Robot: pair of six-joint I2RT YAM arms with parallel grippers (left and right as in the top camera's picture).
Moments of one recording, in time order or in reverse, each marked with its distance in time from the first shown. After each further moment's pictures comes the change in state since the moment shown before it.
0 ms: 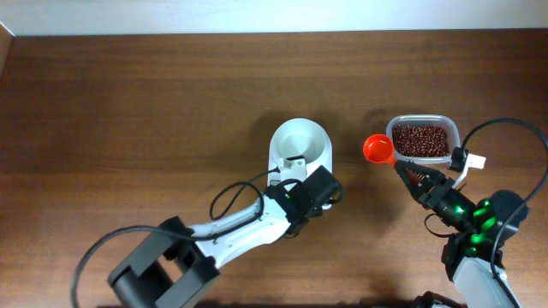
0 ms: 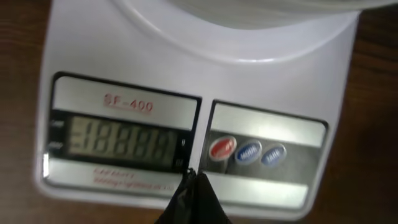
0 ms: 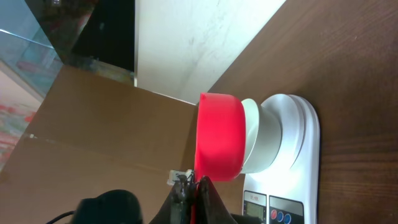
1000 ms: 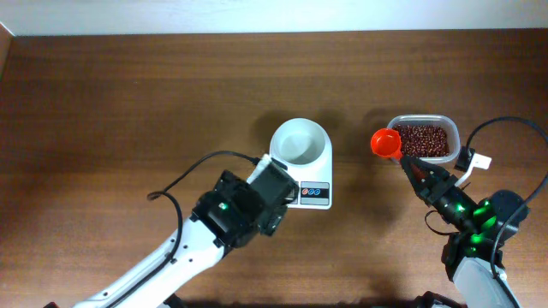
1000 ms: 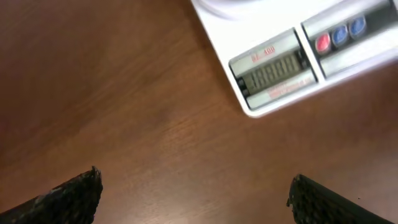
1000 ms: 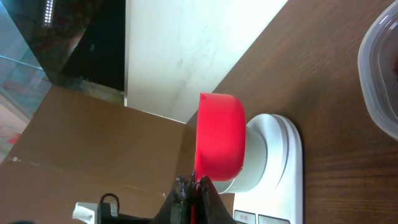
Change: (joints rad) left arm 0.129 -0.448 0.003 -0.472 -0.070 0.873; right arm 0.000 0.000 0.000 0.000 0.098 -0.001
